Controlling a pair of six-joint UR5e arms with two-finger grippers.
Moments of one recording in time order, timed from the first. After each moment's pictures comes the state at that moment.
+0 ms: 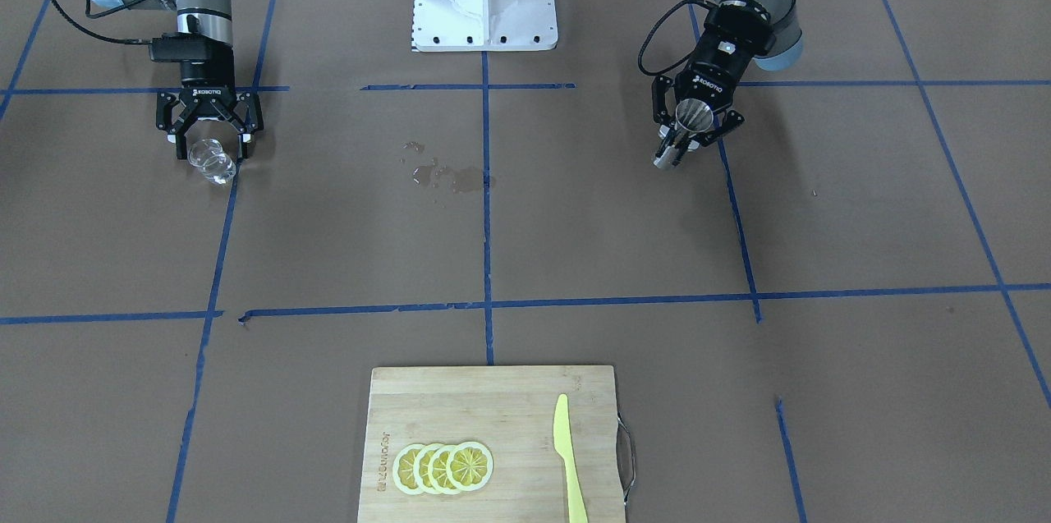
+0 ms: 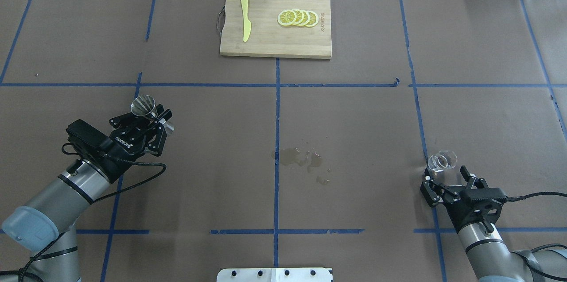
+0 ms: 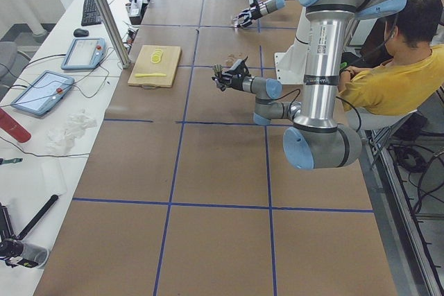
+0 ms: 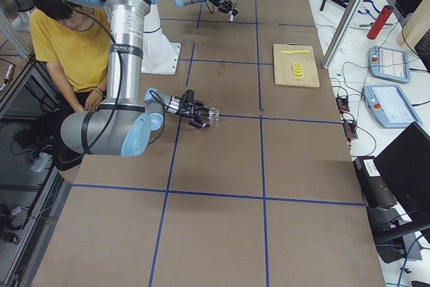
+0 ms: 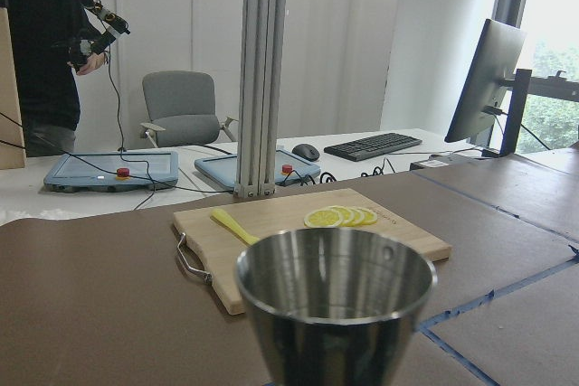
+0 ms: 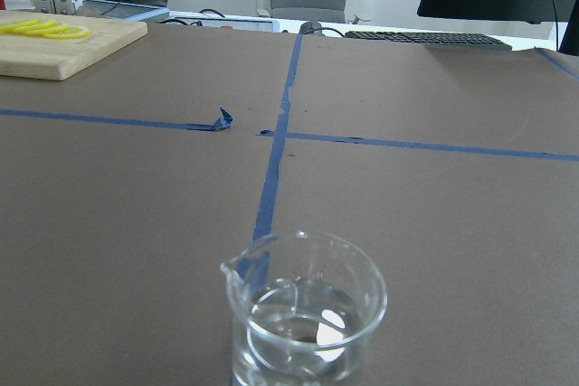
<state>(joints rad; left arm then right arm) -0.28 -1.67 -1.66 -3.17 -0.88 -0.60 -0.03 -1.80 1.75 -0.85 0.47 1.59</state>
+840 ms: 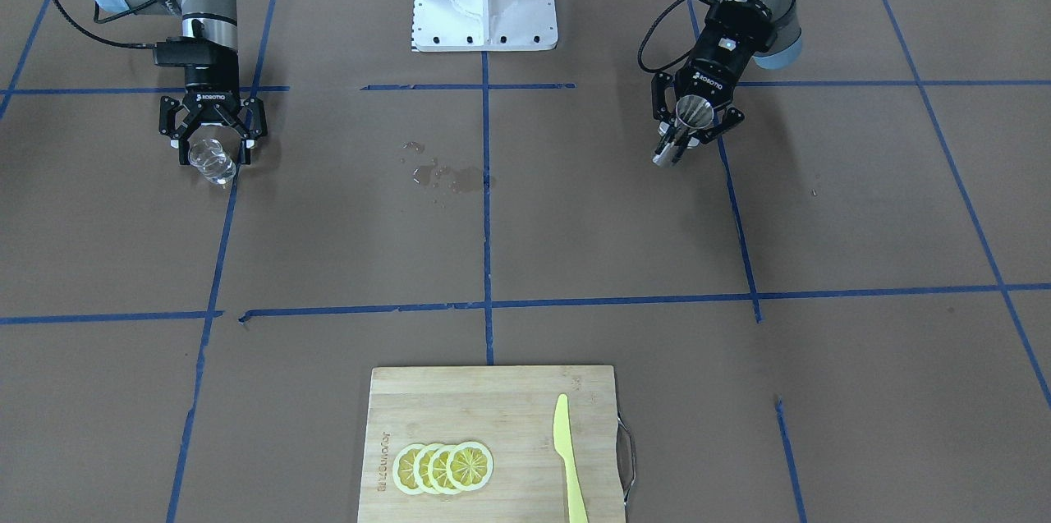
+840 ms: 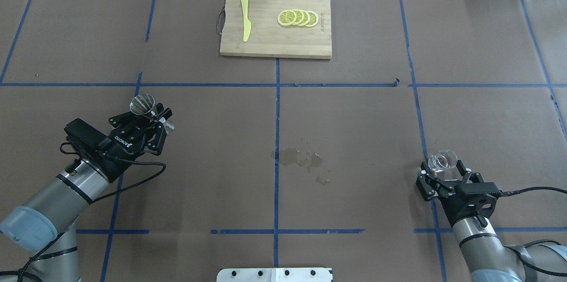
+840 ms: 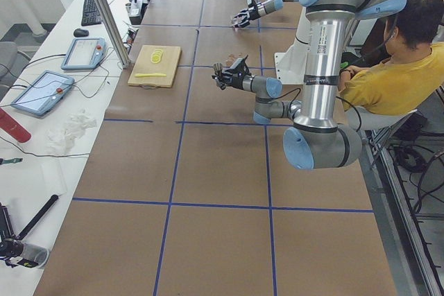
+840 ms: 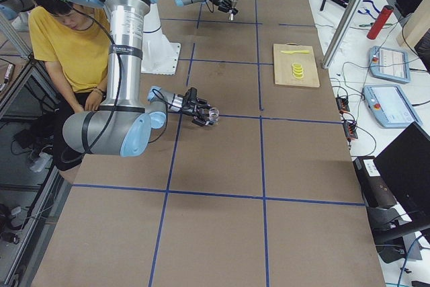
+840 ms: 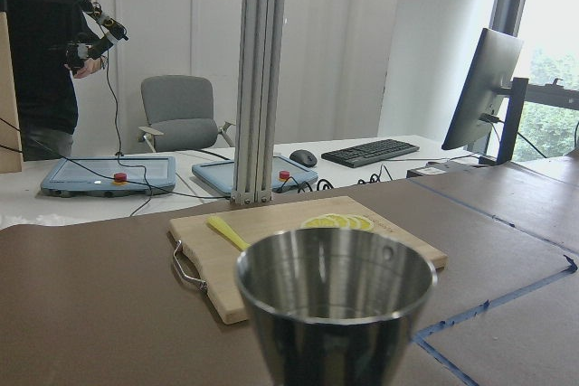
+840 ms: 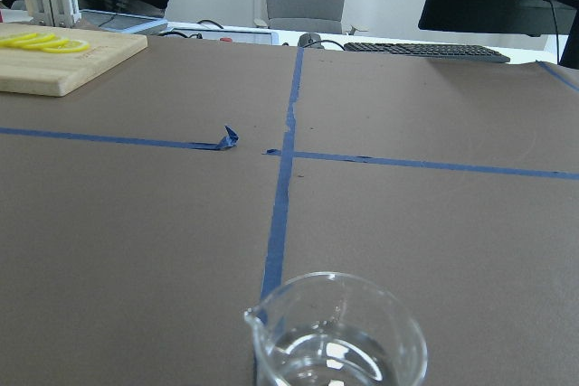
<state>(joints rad) -0.28 -1.67 -1.67 -3.17 -0.88 -0.60 0.00 -1.77 1.75 -0.85 0.47 1.55</state>
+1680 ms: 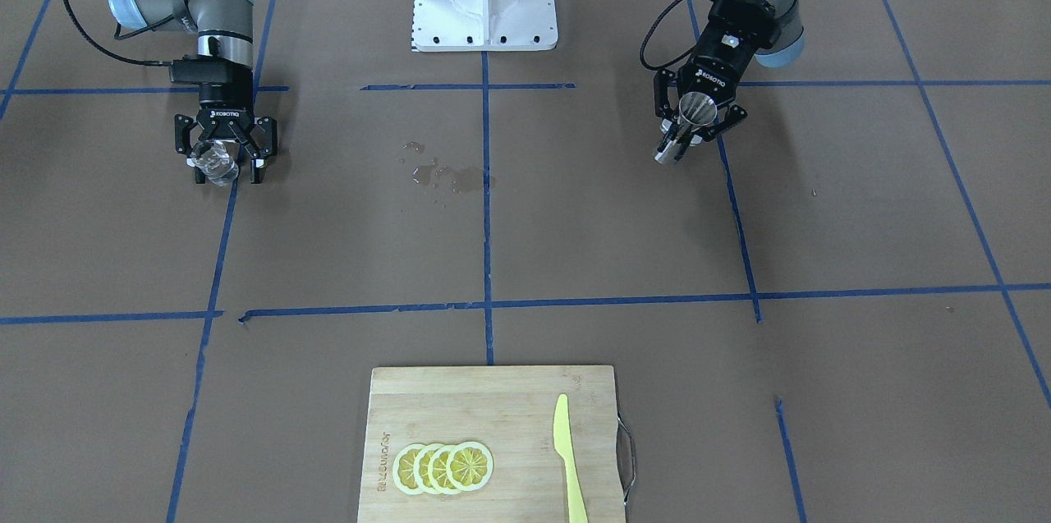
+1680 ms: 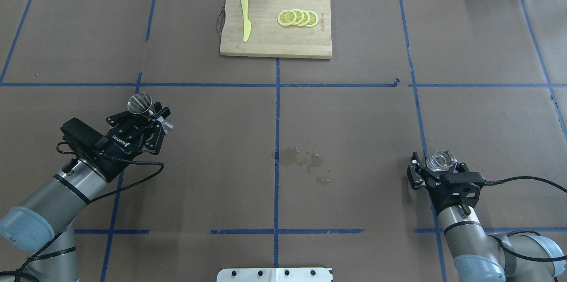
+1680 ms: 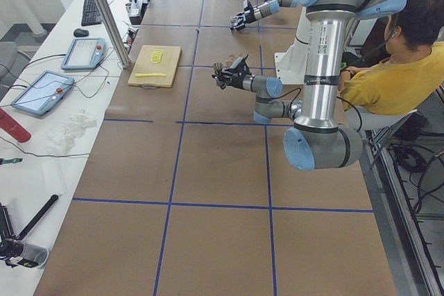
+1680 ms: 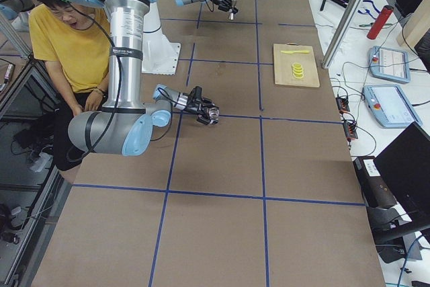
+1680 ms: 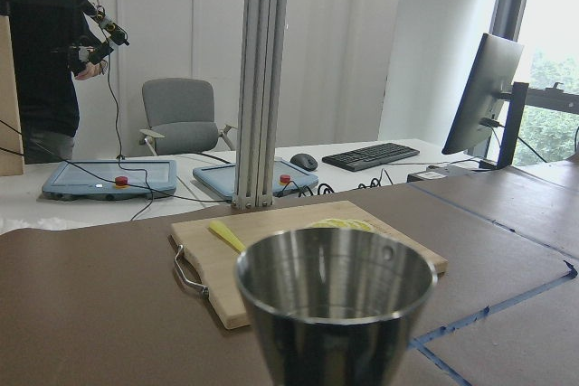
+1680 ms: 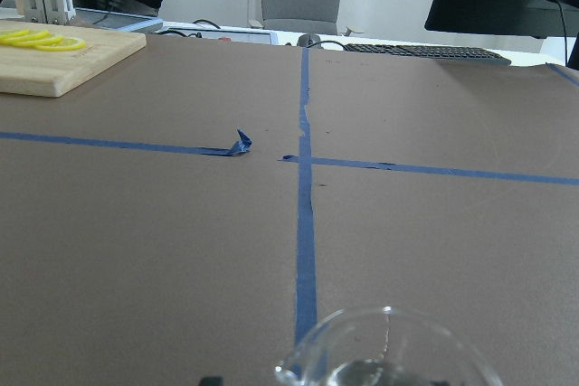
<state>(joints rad) -0.28 -1.66 -1.68 -3.18 -0.88 -0.60 0.06 -1.69 1.69 -0.84 0.51 1.50</state>
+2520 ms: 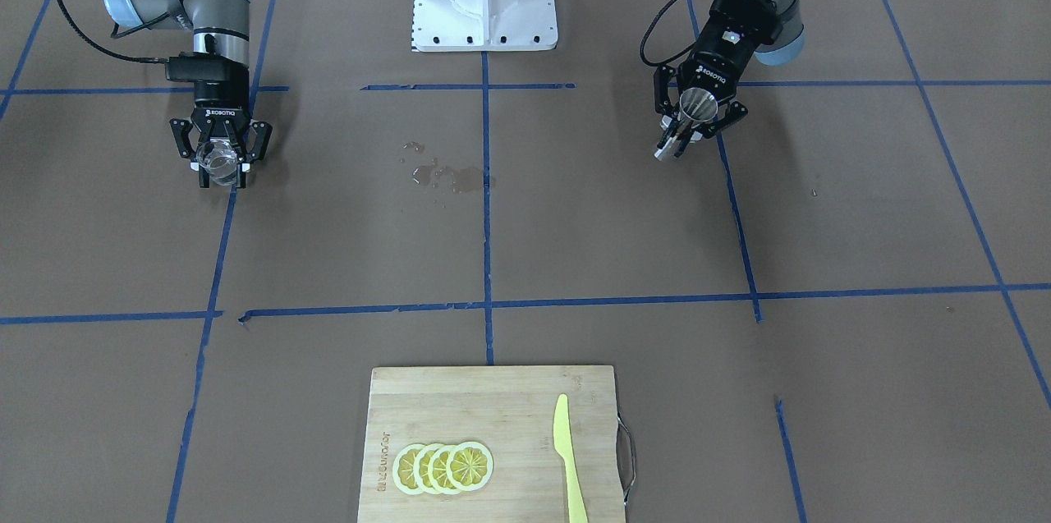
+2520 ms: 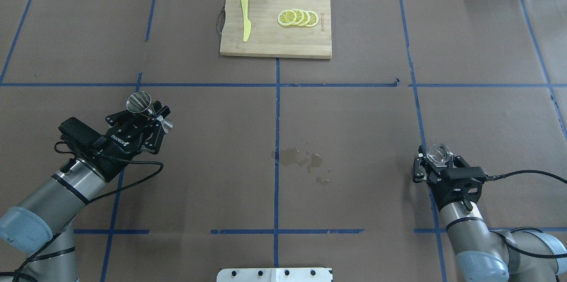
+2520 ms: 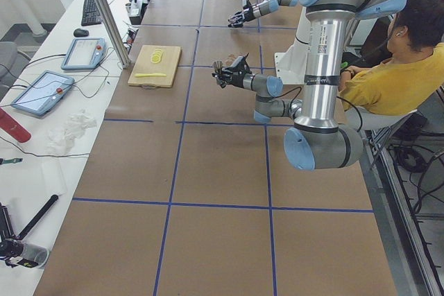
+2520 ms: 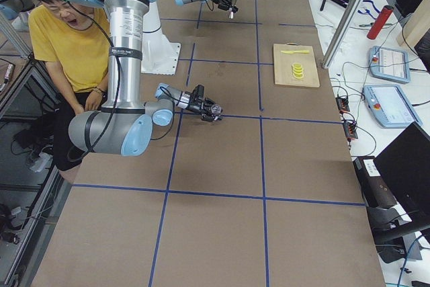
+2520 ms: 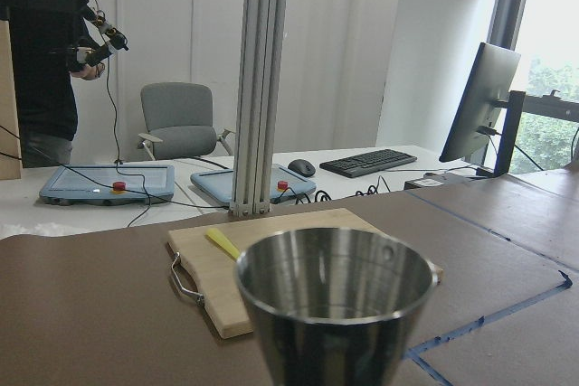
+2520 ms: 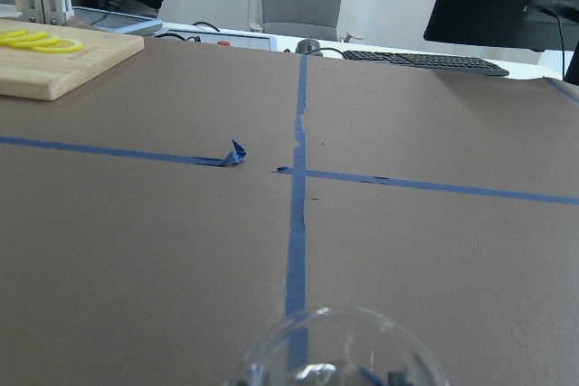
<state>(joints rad) -0.28 -1.66 -1.69 -3.18 -0.88 -0.60 0.08 -1.70 1.75 -0.84 0.51 1.42</state>
